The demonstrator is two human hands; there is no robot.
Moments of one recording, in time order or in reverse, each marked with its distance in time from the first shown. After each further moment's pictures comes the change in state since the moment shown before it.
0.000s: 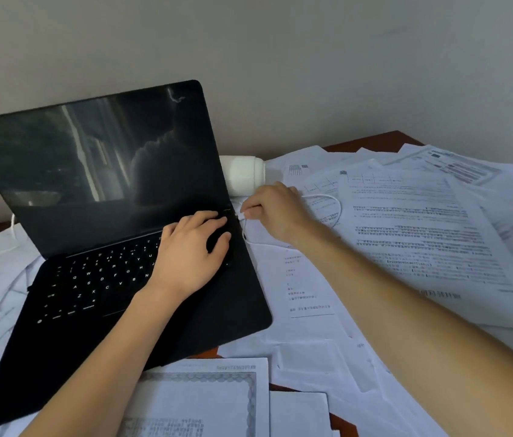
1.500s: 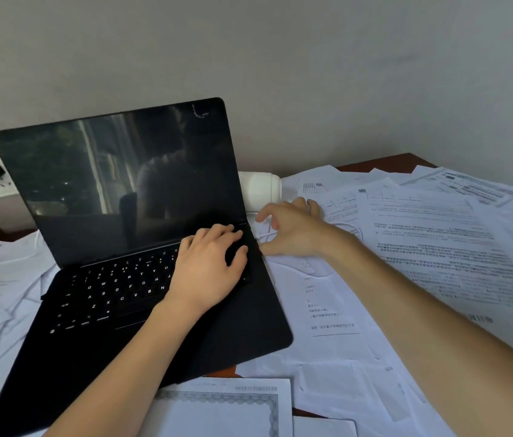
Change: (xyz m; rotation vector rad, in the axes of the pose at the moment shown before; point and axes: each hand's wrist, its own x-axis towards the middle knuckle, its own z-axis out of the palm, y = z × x) left_hand 0.000 0.004 0.001 -0.022 0.027 -0.033; right_hand -0.017 -0.017 -0.023 -0.056 -0.193 0.074
